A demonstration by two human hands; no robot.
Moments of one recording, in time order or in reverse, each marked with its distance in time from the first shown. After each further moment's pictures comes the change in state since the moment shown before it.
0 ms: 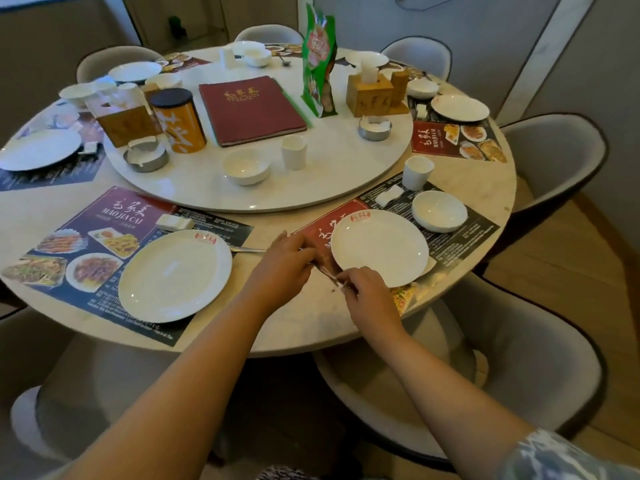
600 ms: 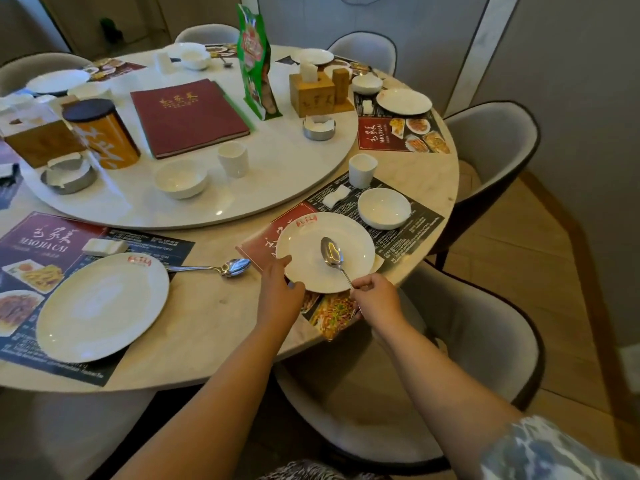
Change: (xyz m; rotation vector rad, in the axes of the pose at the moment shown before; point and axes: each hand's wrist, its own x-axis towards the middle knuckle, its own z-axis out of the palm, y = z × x) left_hand 0.035 0.069 0.090 -0.617 0.117 -0.586; right_hand 0.009 0.080 -0.048 0.567 0.185 0.676
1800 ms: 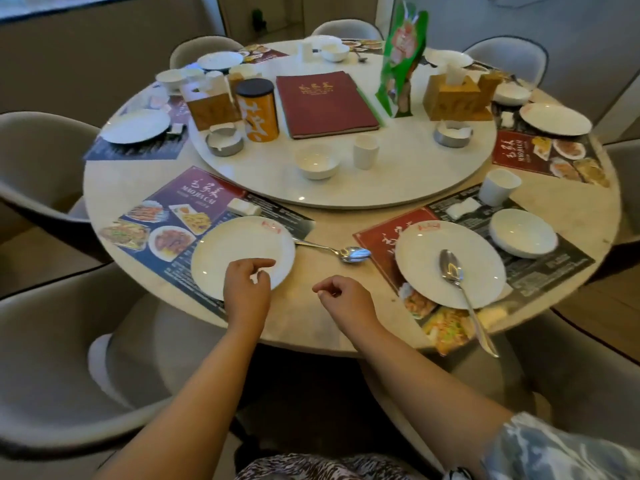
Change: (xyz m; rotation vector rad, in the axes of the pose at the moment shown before) left_hand -0.038 -0.096 -0.193 0.021 0.555 -0.167; right_hand -0.094 -0.044 0.182 -0.301 -0.507 -0.375
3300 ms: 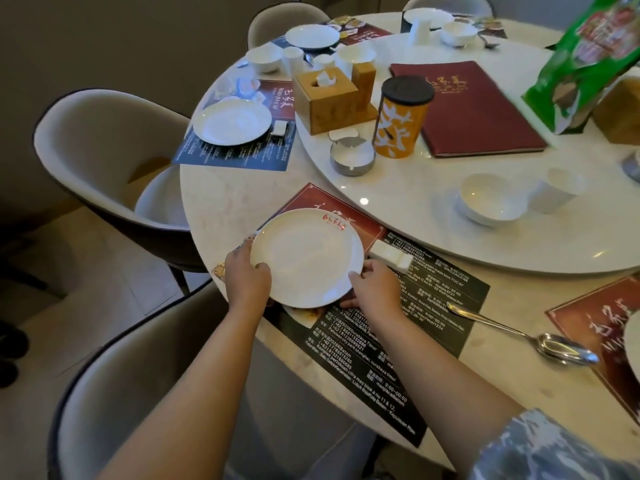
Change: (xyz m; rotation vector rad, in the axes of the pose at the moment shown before) left_hand 0.280 -0.141 -0.133 0.033 -0.032 -0.272; right_hand 0.178 -0.151 0.224 0.157 0.077 0.231
